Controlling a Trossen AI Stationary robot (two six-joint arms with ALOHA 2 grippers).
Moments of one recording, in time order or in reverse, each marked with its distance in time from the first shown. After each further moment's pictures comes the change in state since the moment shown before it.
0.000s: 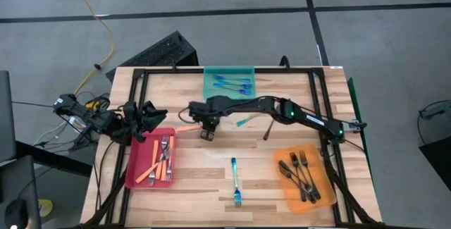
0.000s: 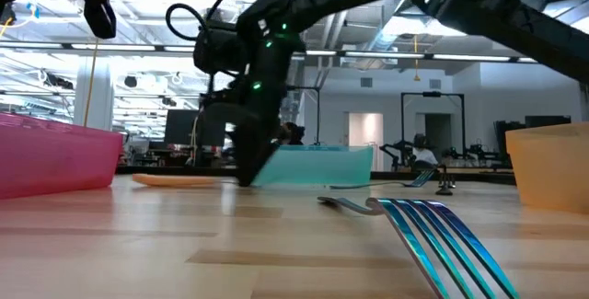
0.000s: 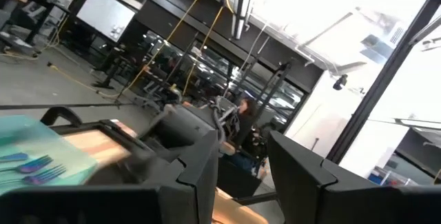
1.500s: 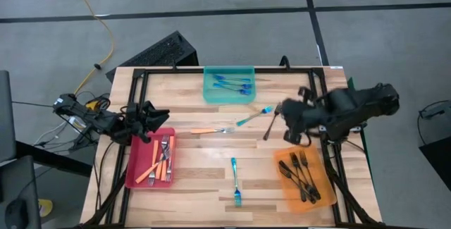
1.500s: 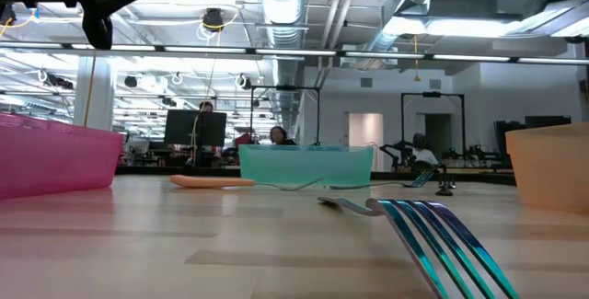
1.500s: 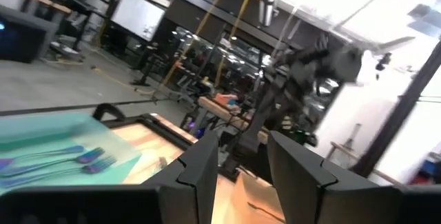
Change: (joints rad) left arm 0.000 0.002 0.000 -0.099 -0.087 0.041; right arm 0.415 -1.241 -0.740 -0.444 0.482 0.439
